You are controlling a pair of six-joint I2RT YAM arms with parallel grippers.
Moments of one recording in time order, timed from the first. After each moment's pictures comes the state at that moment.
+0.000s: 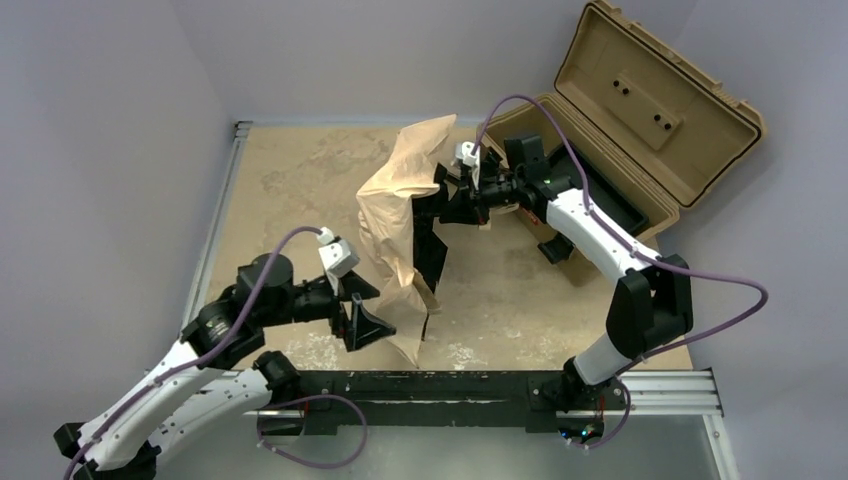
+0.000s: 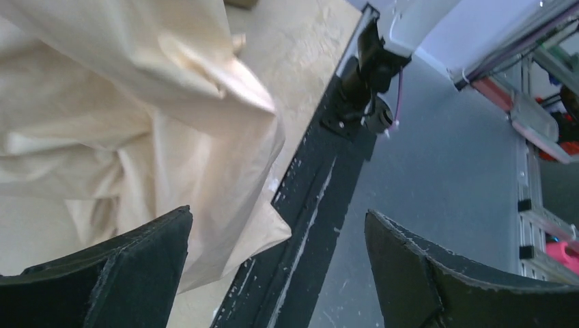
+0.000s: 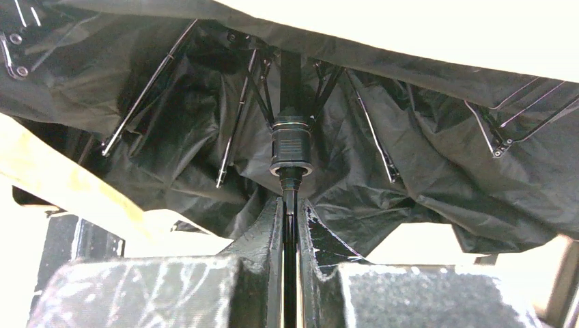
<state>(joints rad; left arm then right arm) -0.81 0.56 0.85 -0.57 0.41 -0.30 0.39 1.58 1.30 -0.43 -1.02 -0.47</state>
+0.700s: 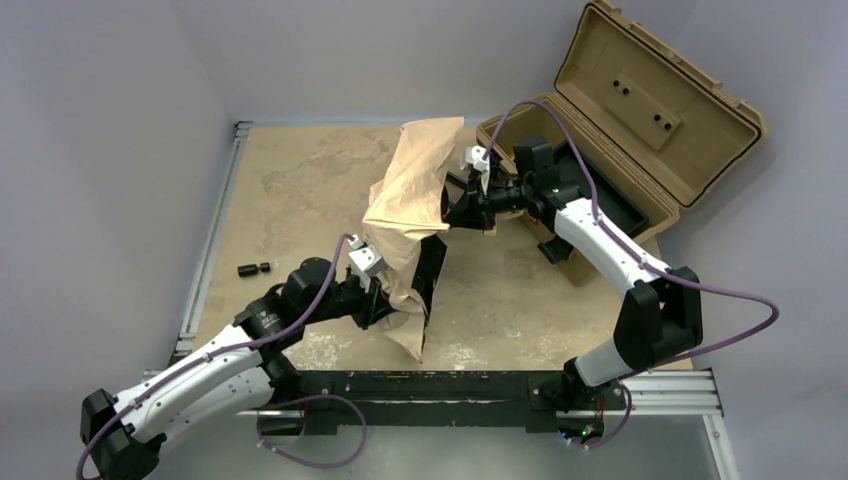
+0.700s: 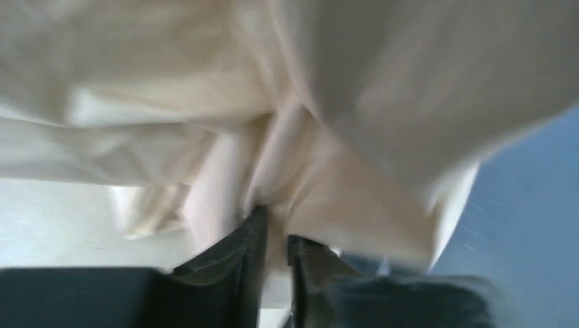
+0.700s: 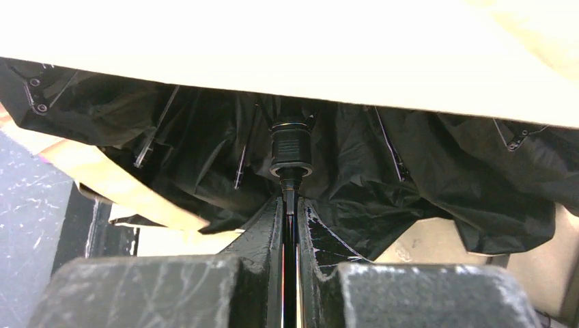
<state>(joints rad) -0.81 0.69 0.52 -0.29 0.33 -0.23 0.37 1.50 1.22 -0.36 -1.06 -0.44</state>
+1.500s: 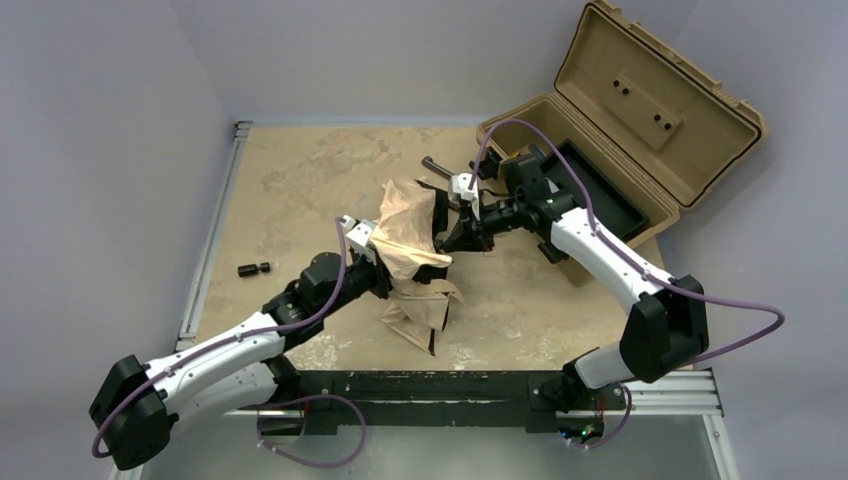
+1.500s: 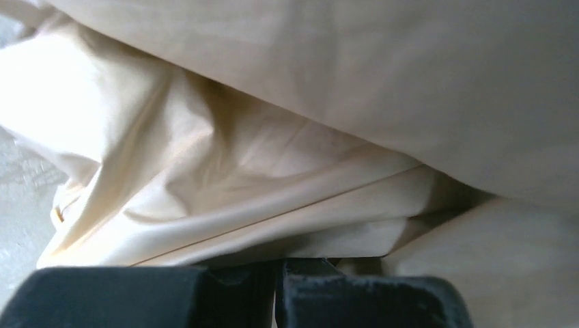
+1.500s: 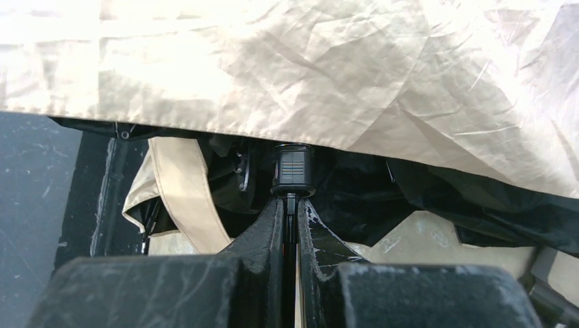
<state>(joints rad) -0.81 0.89 0.47 0.20 -0.01 -0.37 0.46 1.45 1.17 -0.54 -1.00 -0.60</state>
